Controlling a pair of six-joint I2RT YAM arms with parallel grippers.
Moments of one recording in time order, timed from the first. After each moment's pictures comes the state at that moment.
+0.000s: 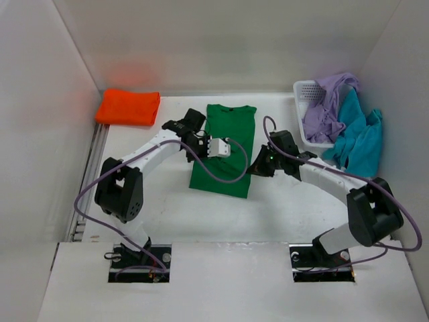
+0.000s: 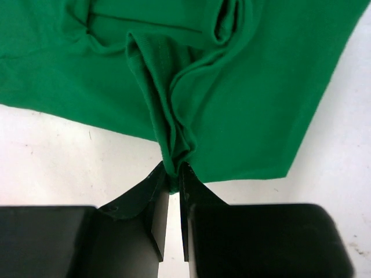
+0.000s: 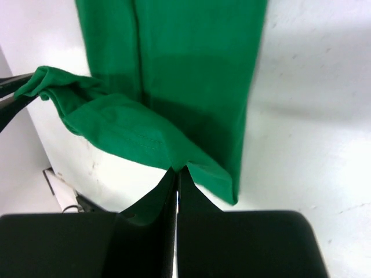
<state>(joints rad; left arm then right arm) -0.50 1.73 1.36 -0.78 0.29 1.08 0.47 1.45 0.86 -0.23 -0.27 0.85</state>
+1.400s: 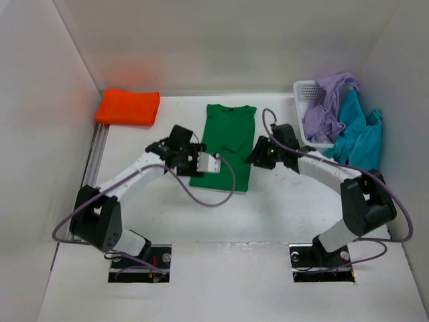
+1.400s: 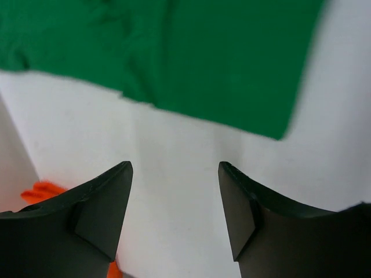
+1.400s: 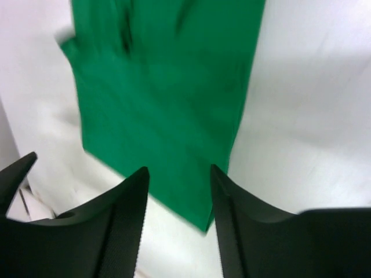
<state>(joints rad) -0.47 1.48 1.08 -0.56 0.20 1.20 0.38 1.57 0.97 -0.16 -0.26 0.72</state>
